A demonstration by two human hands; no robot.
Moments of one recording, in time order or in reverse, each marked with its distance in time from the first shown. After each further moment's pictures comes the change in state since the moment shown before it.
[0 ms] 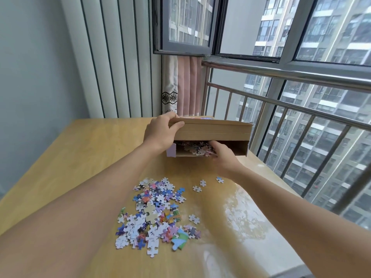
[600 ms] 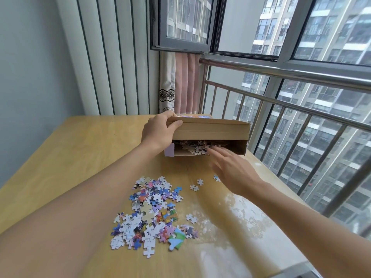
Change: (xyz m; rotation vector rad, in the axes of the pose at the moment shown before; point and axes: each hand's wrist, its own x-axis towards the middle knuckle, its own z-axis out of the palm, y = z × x) left_hand -0.001 -0.002 0.007 -0.035 0.030 -0.015; right_hand -0.040 0.031 -0.020 -0.539 0.021 -0.431
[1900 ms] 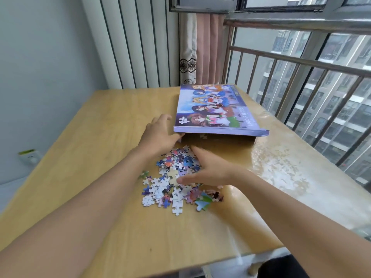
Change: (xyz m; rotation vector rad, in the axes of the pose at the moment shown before) left_hand -0.081 -0.065 -0.024 0.256 -0.245 -0.245; right_hand 0.003 -0.120 0.032 0.501 -0.523 0.128
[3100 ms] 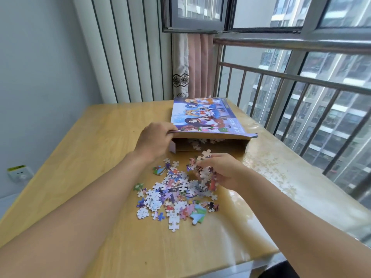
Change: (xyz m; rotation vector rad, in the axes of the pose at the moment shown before) left_hand 0.009 0.016 -0.015 0.100 0.163 0.384; right_hand -0.006 0.023 -0.021 1.078 0.170 0.411
